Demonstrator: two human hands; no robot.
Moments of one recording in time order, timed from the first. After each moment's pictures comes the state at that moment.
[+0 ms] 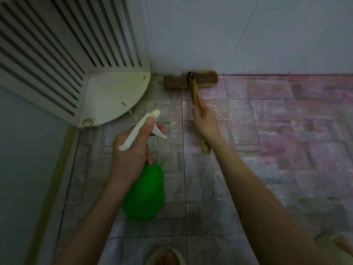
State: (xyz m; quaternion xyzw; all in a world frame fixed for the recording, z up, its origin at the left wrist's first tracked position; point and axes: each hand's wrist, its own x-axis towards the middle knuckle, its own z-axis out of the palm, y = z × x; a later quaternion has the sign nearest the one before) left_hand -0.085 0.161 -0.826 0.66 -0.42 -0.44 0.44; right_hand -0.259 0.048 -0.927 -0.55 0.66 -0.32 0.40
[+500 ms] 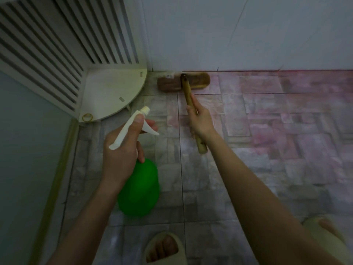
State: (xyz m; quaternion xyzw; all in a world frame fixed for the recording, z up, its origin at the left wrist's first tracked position) left_hand -0.081 0.184 -0.810 0.65 -0.42 -0.42 0.48; right_hand -0.262 0.066 -0.918 -0.55 0.64 -0.33 0.43
